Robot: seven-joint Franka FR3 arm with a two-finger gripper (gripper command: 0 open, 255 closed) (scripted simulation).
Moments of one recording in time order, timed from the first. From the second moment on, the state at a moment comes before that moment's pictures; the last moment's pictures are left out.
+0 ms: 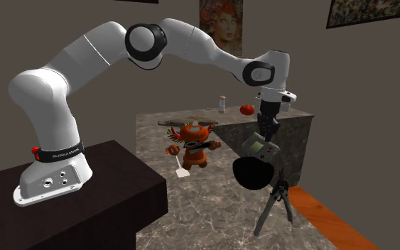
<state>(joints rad) -0.40 0.98 -0.31 -1.03 0.32 1.96 -0.13</state>
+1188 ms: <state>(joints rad) -0.40 1.02 -0.30 -1.04 0.33 2.02 -0.14</state>
